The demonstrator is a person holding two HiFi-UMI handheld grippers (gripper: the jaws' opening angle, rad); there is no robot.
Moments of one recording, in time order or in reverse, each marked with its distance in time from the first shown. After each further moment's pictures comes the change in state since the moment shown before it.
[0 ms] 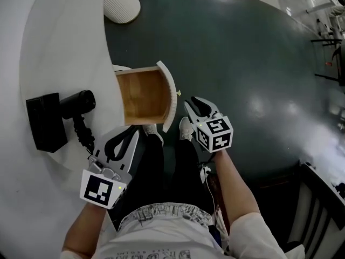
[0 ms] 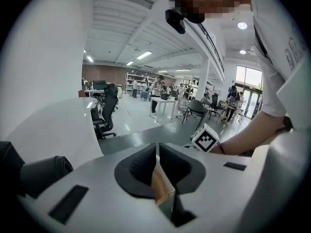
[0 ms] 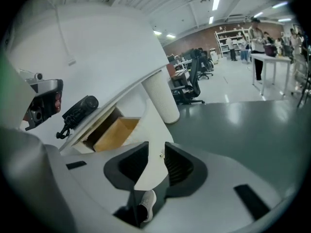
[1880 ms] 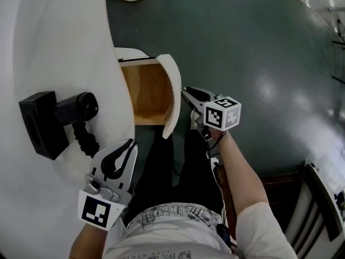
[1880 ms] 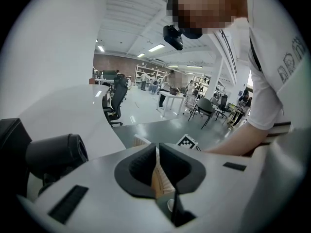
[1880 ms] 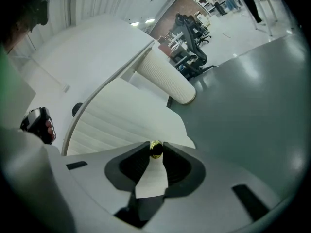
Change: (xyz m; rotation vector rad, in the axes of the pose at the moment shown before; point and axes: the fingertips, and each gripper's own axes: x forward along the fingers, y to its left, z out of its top) left arm -0.002 0.022 -0.016 -0.112 0.094 0.068; right arm 0.101 0.005 -0.038 0.360 0.120 0.327
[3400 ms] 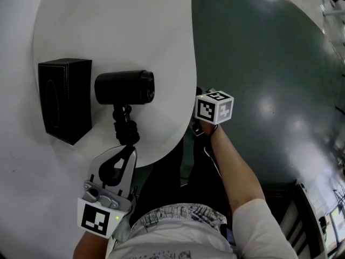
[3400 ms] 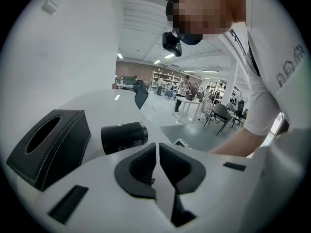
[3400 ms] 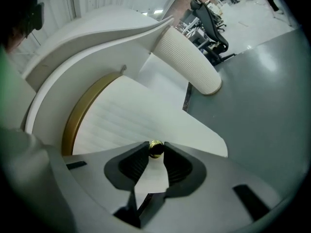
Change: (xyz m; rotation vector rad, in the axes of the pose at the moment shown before) left arm -0.113 0.091 -0.040 -0.080 -0.071 0.189; right arm 0.153 0.117 -0.024 -0.050 0.086 0.121
